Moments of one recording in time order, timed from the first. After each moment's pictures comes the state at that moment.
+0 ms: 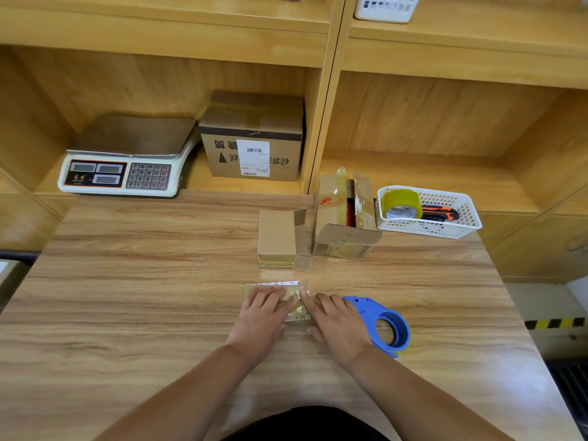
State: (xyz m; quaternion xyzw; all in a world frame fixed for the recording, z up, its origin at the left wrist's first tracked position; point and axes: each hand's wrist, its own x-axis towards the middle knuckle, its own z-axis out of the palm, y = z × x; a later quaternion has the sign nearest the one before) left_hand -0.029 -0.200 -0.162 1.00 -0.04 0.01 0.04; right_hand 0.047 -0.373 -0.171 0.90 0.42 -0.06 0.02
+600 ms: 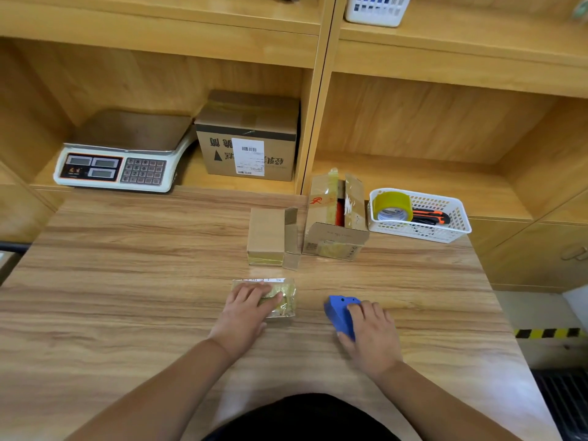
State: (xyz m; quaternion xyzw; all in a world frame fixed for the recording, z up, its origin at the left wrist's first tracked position) left_hand -0.029 -0.202 -0.158 1.00 -0.04 0.01 0.04; right_hand 0.055 -0.454 -0.166 0.95 0.31 0.06 0.03
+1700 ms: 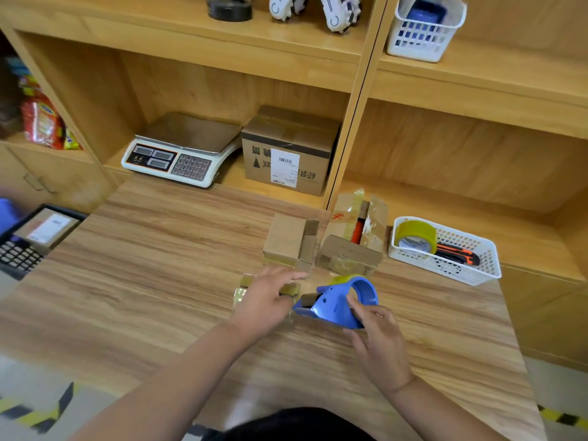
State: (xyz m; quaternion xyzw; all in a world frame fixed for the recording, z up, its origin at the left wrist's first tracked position) left_hand -0.012 -0.251 -0.096 0.88 0.15 0.12 0.44; right_hand 0.082 -0.467 -0.133 0.84 0.45 0.14 -0.28
